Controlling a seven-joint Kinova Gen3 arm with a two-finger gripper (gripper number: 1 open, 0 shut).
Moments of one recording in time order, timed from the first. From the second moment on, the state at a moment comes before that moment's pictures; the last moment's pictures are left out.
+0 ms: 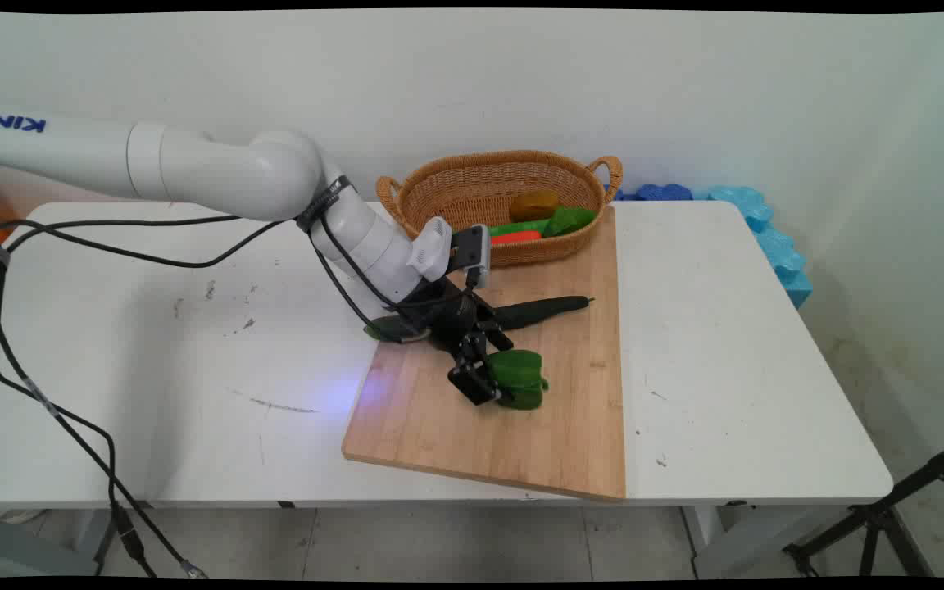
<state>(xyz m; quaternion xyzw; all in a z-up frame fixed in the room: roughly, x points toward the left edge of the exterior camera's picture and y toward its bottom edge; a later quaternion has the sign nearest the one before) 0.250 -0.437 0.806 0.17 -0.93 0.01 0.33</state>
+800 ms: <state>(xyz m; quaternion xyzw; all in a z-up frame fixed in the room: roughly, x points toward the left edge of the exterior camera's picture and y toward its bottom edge) 0.265 -0.474 0.881 0.20 -0.92 0.03 0.34</state>
